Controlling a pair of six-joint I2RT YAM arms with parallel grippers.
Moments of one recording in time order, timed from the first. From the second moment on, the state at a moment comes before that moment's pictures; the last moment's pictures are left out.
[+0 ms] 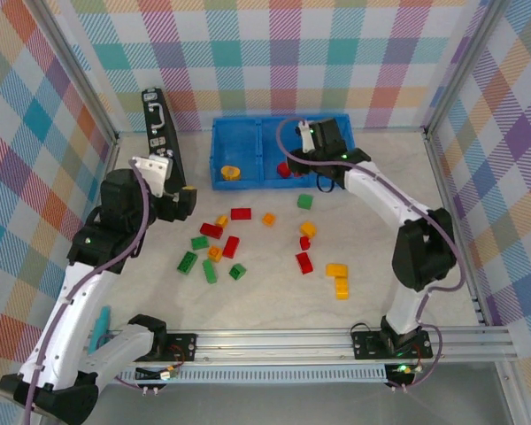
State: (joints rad) left arm -0.28 0.90 1.16 -0.71 -0.09 0.06; right arm 0.45 1.82 1.57 -0.43 -0.09 0.15
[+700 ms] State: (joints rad) left arm -0.26 0.88 1.14 -0.71 -0.15 0.06; right arm 0.52 2.20 1.81 -0.20 -0.05 -0.04
